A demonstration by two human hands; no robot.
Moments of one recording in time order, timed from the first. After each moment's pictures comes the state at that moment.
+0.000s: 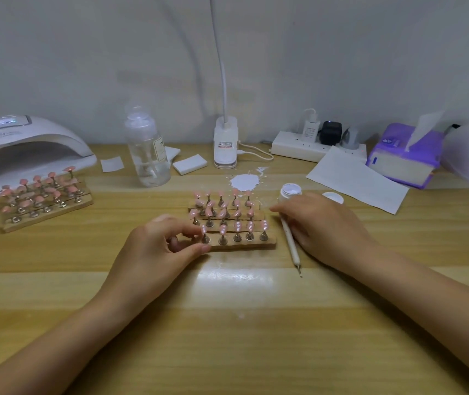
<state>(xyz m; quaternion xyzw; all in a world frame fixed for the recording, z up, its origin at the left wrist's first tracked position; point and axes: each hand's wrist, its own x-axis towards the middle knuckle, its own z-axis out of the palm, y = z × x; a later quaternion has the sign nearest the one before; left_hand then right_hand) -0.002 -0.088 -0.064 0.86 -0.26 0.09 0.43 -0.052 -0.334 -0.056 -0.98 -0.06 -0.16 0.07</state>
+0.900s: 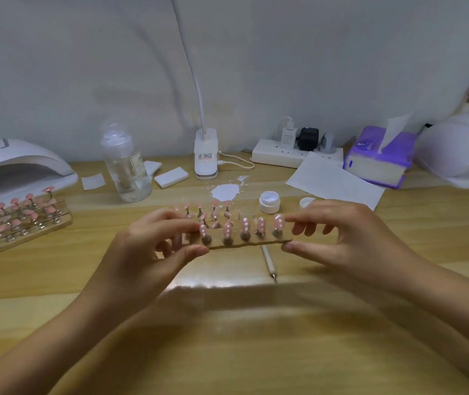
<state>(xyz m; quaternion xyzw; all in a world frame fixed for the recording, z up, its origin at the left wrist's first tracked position) -0.016 -0.109 -0.030 0.80 -0.43 0.15 0.39 -0.103 -0.351 -0.026 -0.92 -0.08 -0.19 0.32</state>
